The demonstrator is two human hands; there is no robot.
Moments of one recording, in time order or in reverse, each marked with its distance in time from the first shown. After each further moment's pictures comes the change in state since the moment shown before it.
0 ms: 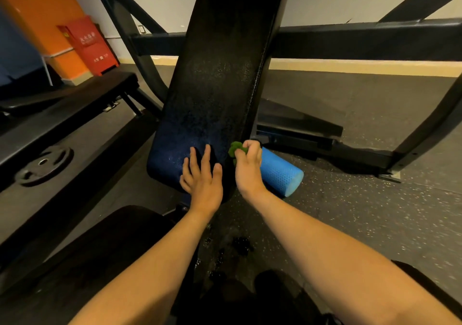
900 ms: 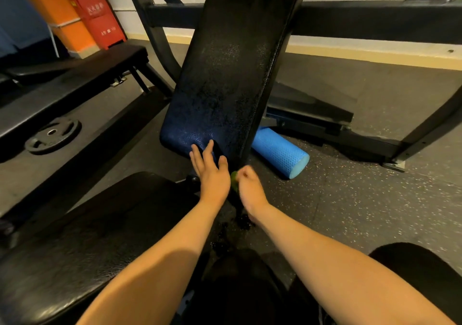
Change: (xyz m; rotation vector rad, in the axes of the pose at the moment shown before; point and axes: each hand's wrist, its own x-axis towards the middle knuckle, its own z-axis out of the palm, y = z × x) left_hand -0.046 -0.016 -0.007 -0.411 0.000 -0.151; right_hand -0.091 0.053 0.011 0.080 -0.238 0.349
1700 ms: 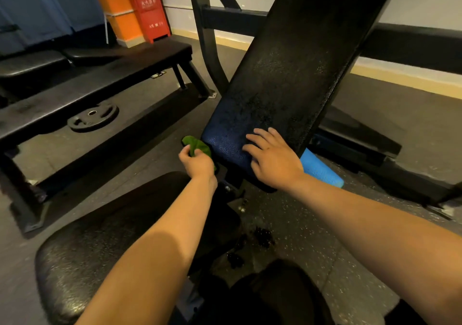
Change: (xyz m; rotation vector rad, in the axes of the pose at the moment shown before) left_hand 0.097 -0.026 -0.080 -0.660 0.564 -0.481; right_hand 0.082 -0.086 0.010 -1.454 -0.200 -1.077
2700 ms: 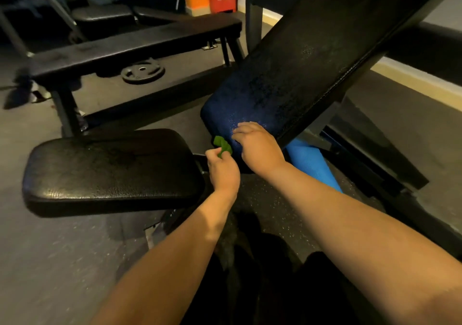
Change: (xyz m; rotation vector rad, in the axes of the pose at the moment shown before) left_hand -0.132 -0.080 0.042 0.272 0.162 0.098; right_hand -0.012 0.026 -0.013 0.272 -0.049 -0.268
